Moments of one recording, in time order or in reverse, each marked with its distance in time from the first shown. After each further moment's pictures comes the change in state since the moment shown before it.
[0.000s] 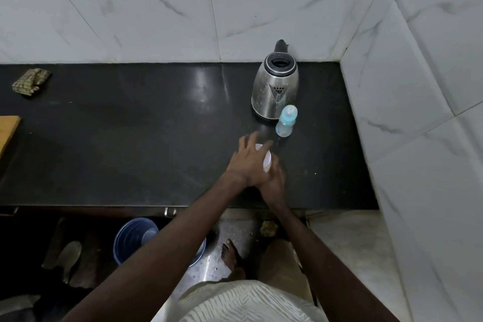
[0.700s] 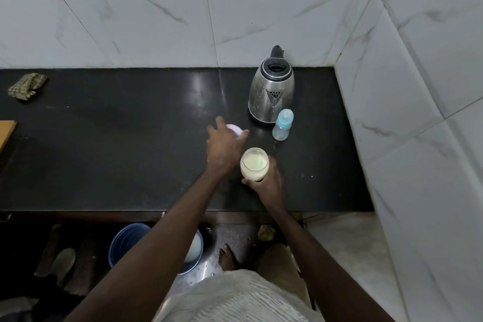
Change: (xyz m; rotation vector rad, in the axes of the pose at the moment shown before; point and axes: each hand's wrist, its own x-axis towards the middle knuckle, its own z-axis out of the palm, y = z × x) left_hand 0.019 -0.021 -0.044 -0.395 0.357 -0.526; right_hand 0.009 0.010 -0.001 0.014 -0.001 -0.012
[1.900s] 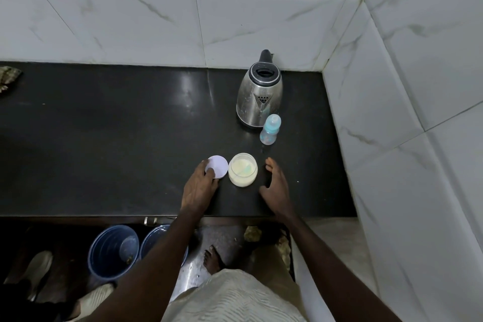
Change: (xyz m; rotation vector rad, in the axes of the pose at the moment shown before) left_hand -0.016 -0.140 0.072 0.378 -0.108 0.371; right_hand 0.010 0.017 -0.058 -0.026 -0.143 0.032
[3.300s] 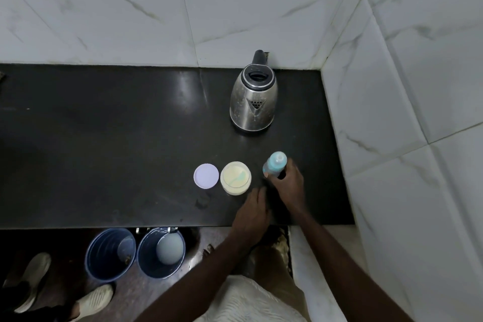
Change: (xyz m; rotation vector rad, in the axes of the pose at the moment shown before) left_hand -0.033 0.145 0.056 -0.352 -0.101 0.170; right_hand 0.045 0.014 -0.041 0.038 0.134 0.110
